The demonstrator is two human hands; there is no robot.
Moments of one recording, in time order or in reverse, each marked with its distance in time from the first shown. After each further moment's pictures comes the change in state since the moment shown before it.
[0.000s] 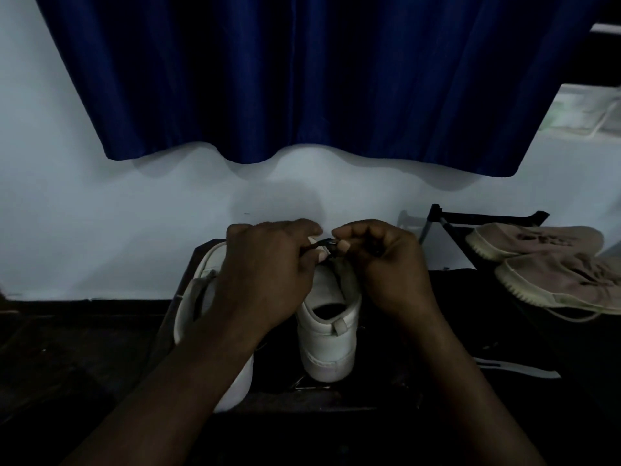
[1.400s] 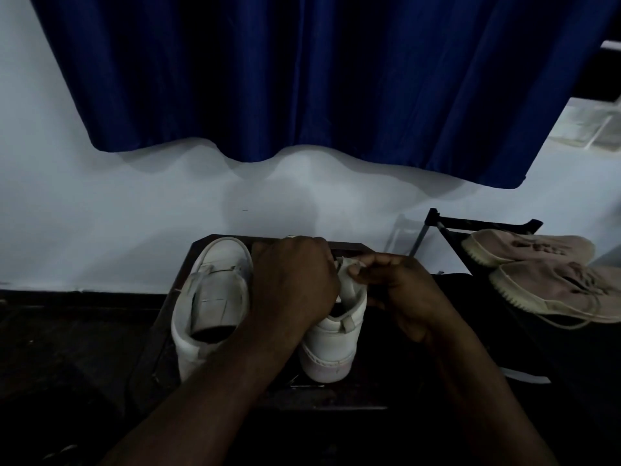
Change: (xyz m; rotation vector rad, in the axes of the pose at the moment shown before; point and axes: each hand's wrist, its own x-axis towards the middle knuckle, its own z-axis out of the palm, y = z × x) left_hand 0.000 0.018 0.043 0.187 -0.178 -0.252; right_hand 0.002 0.022 -0.029 0.251 -0.177 0.466
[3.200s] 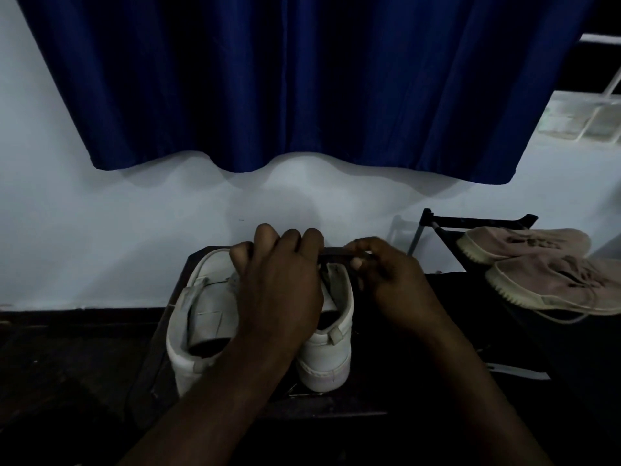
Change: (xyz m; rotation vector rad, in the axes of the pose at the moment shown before) left_hand -0.012 -0.004 -0.004 0.165 0.263 0.144; right_hand -0.001 -0.001 -0.004 -0.655 0.117 -0.449
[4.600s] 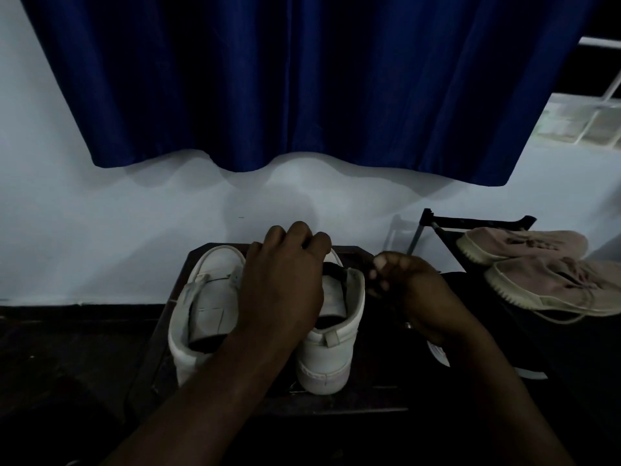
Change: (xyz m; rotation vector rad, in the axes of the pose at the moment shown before) left_hand 0.004 -0.007 0.002 -0.063 -0.078 0.096; right_hand -0.005 0.012 -0.015 0.586 -0.089 0.299
